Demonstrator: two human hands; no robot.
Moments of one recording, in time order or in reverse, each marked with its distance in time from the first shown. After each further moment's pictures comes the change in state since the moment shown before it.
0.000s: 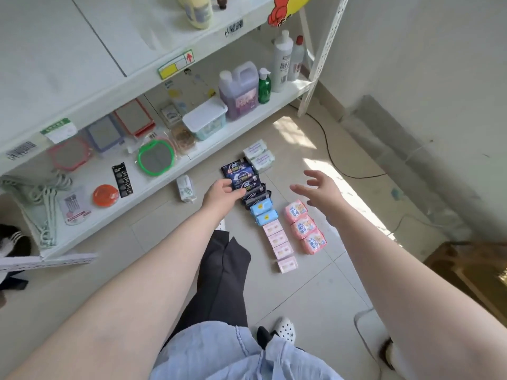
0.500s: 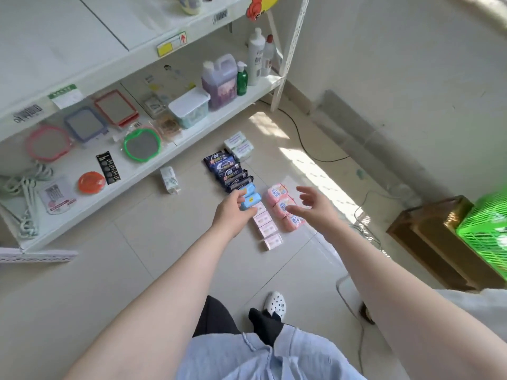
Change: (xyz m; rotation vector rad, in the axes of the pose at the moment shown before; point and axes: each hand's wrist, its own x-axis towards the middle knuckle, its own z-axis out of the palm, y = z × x) left_hand -0.139 -0.090 0.009 0.104 -0.158 0.226; right_hand -0.169 0.076 0.041 -0.137 0.122 -0.029
